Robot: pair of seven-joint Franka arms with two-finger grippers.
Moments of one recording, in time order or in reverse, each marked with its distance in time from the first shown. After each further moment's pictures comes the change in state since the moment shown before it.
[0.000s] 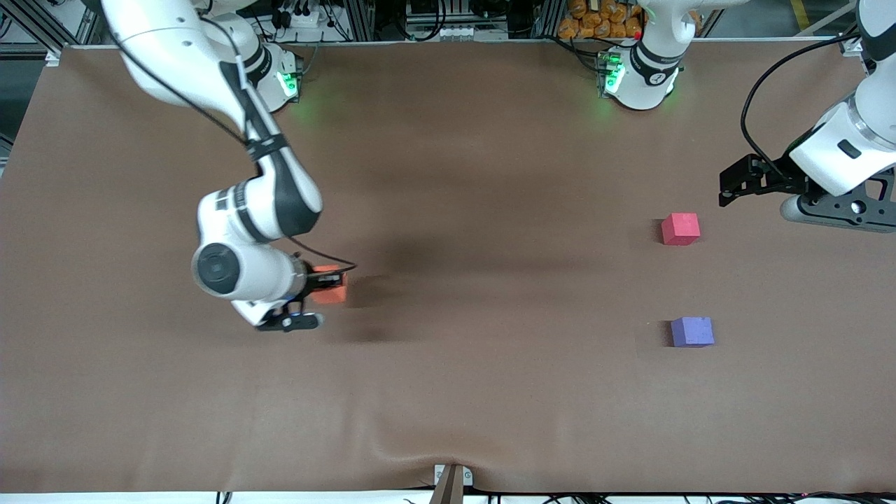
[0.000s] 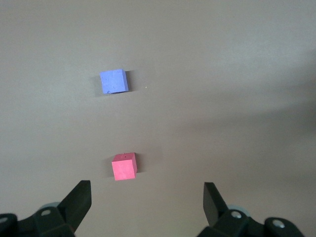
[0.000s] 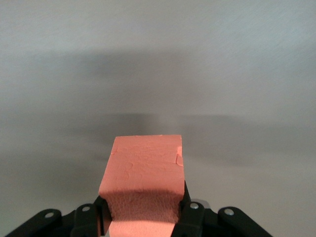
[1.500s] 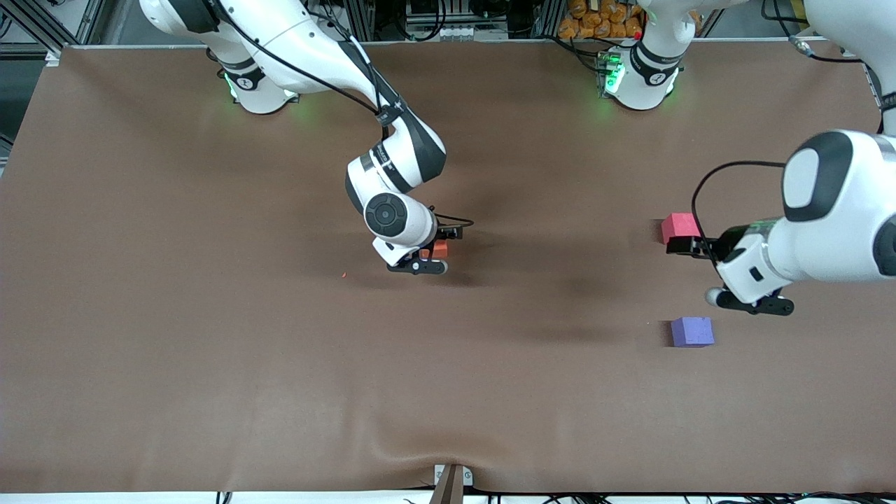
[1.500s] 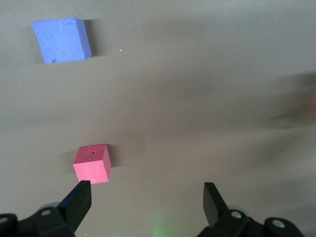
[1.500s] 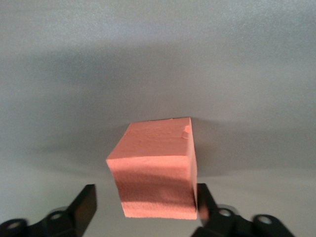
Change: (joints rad) left arm 0.042 0.314 -0.003 0.005 -0.079 0.008 0.011; right arm 0.329 0.129 0.000 -0.004 0.175 0.166 0.274
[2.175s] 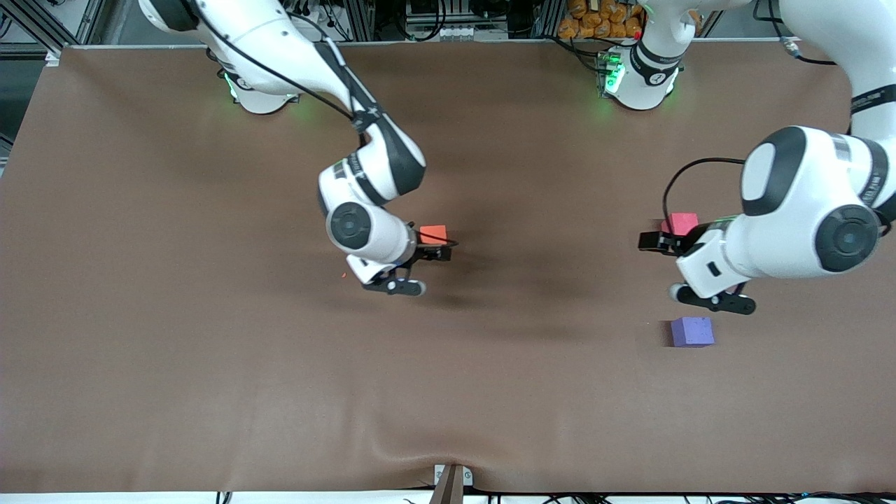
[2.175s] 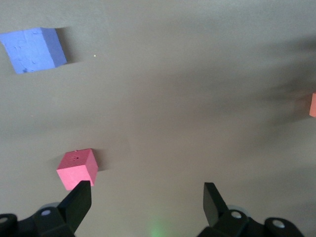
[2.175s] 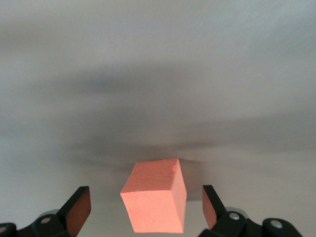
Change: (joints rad) left arm -0.110 -0.001 -0.012 0.017 0.027 0.000 -0.062; right arm -0.096 -0.057 -0.021 0.055 0.000 -0.035 -0.002
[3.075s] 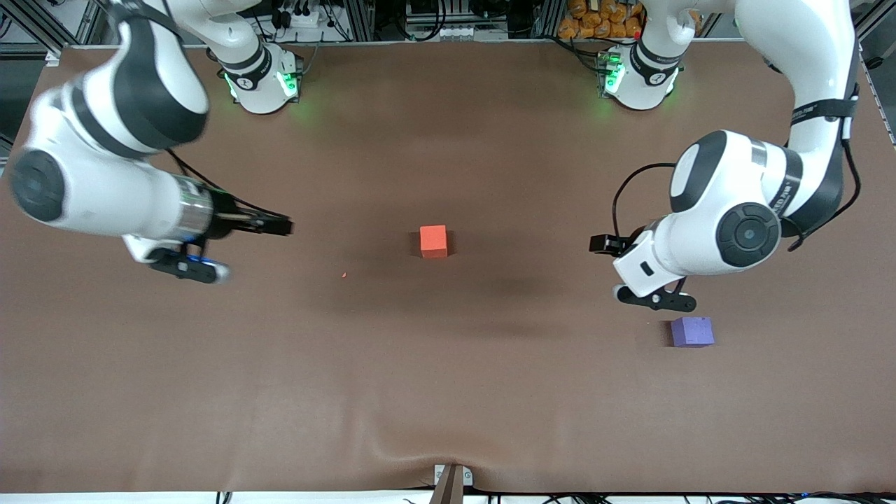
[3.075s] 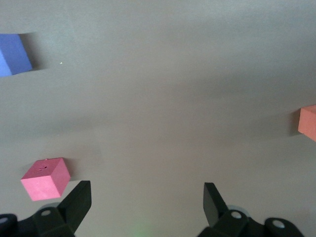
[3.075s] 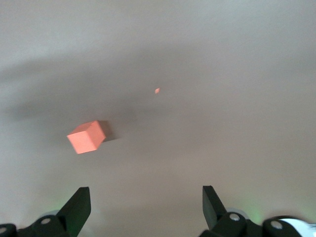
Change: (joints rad) left arm -0.122 0.044 0.001 -0.001 0.016 0.077 -0.135; right arm -0.404 -0.396 0.029 0.009 -0.143 -0.563 -0.128
